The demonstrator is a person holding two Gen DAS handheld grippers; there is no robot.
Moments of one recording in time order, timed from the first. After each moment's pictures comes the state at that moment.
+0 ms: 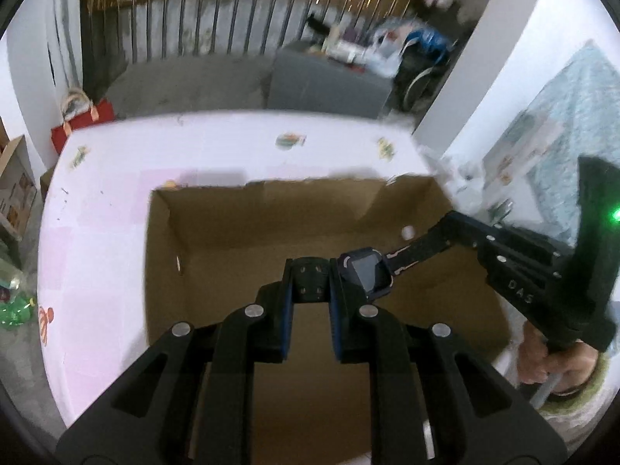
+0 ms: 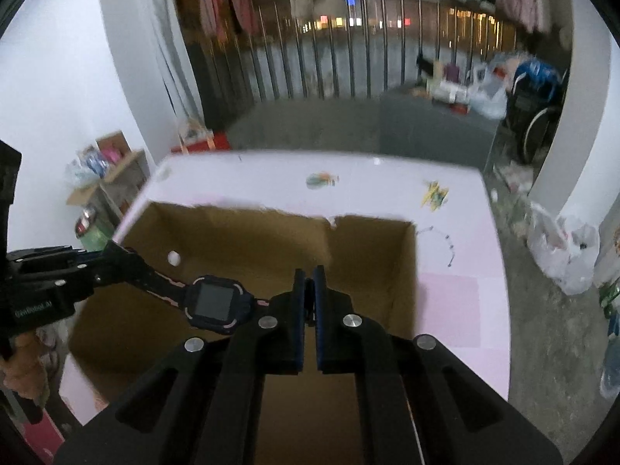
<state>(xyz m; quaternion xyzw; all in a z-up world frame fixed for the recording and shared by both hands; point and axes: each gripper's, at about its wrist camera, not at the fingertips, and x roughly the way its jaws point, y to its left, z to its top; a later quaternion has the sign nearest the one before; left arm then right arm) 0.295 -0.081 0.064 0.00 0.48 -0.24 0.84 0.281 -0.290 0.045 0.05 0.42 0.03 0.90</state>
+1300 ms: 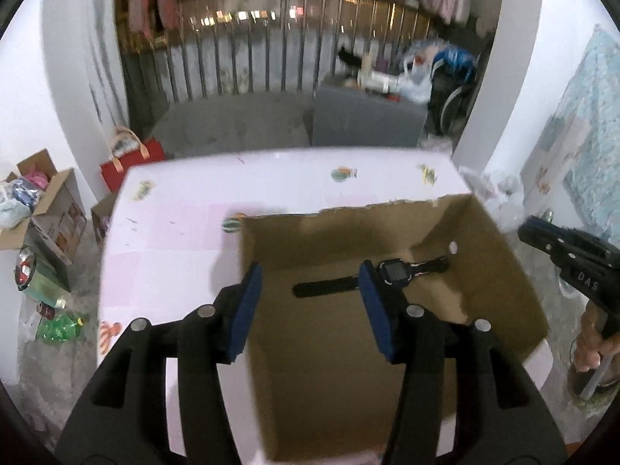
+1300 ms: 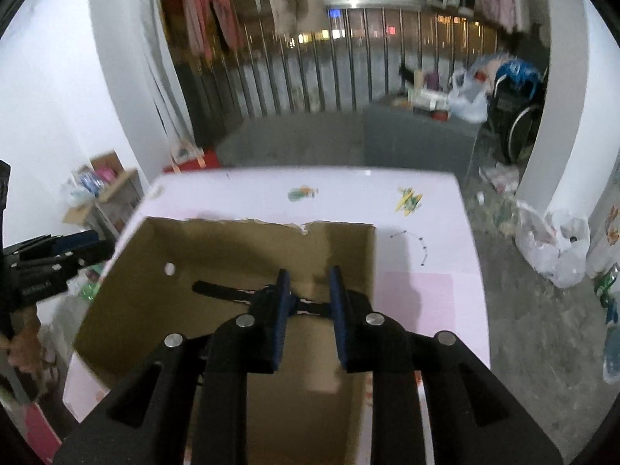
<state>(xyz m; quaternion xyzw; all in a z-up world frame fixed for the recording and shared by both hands) 0.239 -0.028 0.108 0.03 0.38 -0.18 0.91 0.199 -0.306 0.082 0.07 0.34 0.01 0.94</state>
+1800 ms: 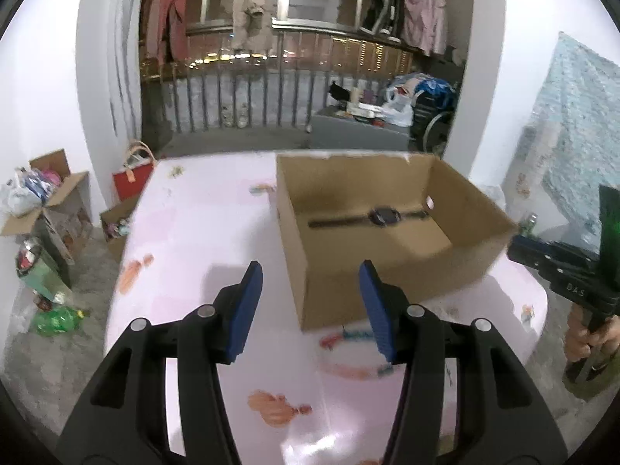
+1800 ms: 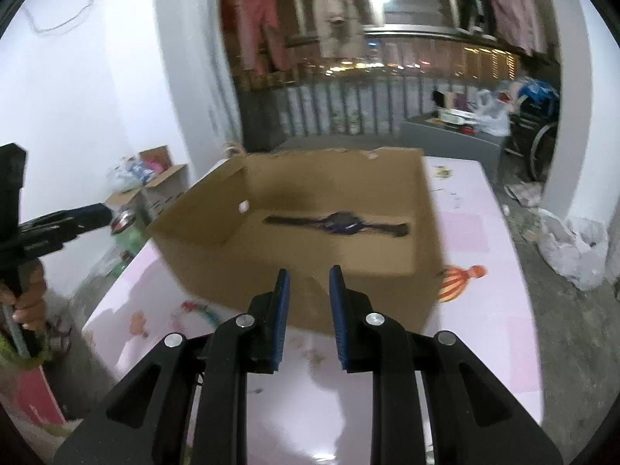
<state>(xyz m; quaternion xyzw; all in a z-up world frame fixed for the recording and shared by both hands) 0.104 0.047 0.060 0.02 0.32 -0.21 0.92 0.074 -0.236 0.019 0.05 0.30 0.09 0.95</state>
